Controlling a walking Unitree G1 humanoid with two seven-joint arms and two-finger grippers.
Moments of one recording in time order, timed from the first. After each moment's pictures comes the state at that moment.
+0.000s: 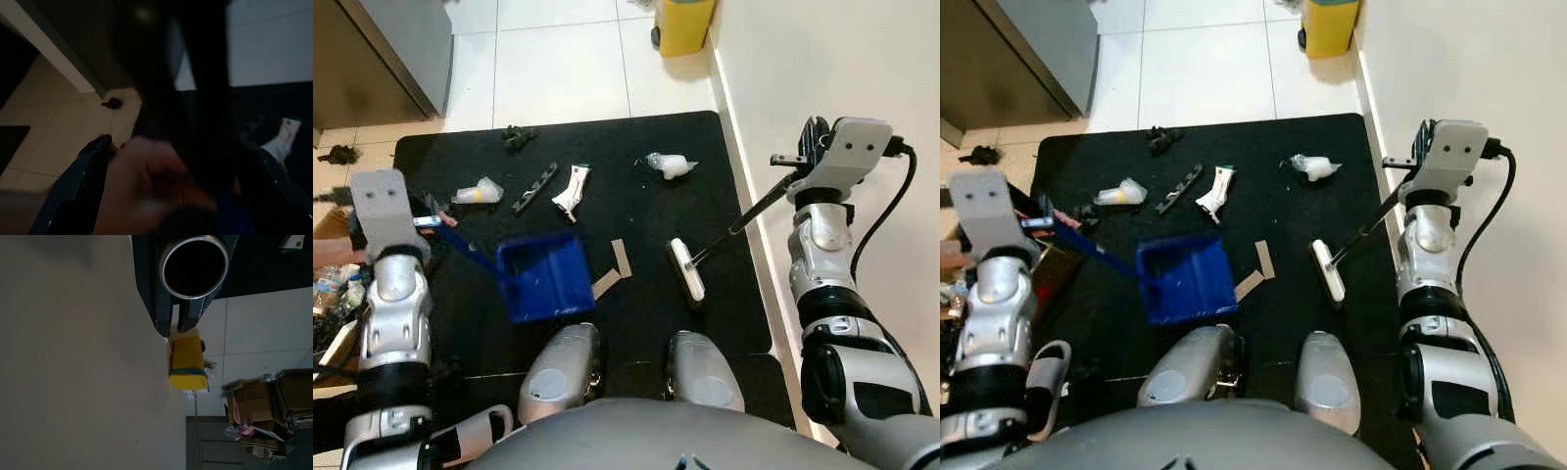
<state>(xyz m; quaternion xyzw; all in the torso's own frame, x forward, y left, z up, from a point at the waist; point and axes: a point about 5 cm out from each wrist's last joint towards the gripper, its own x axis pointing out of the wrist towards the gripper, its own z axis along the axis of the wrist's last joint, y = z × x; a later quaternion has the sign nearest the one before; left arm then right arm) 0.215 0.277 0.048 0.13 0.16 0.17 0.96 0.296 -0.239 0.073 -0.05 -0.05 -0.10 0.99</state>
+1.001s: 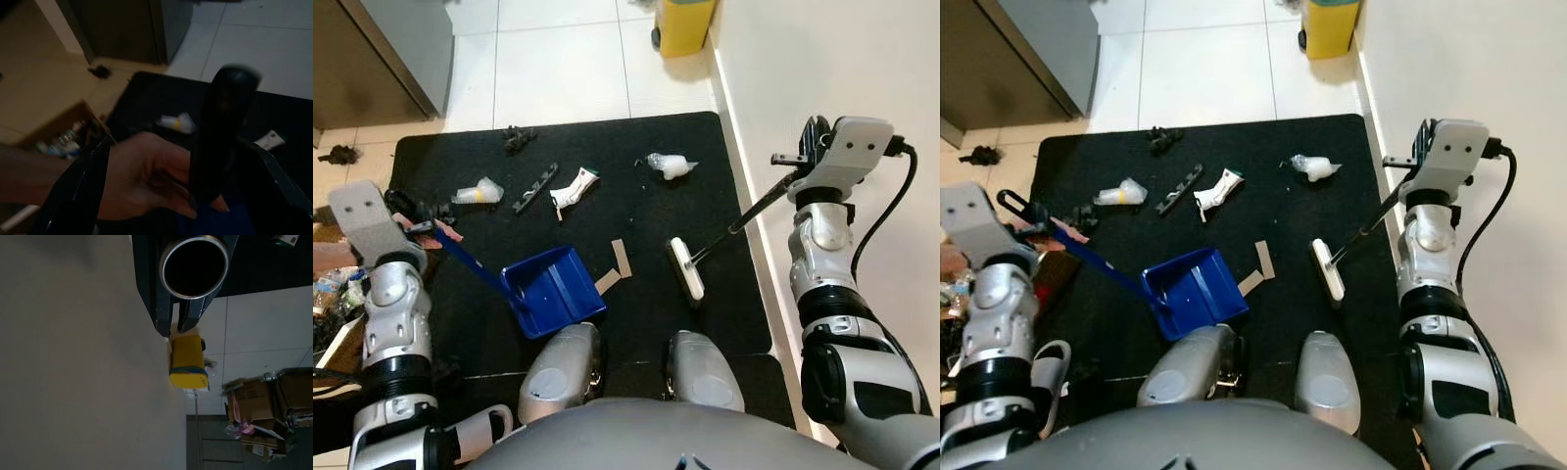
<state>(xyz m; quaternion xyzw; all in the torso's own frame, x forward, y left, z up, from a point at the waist) 0.223 0.287 0.032 -0.01 0.18 0.22 0.96 0.296 -0.240 0.074 -0.05 -0.05 -0.10 0.99</state>
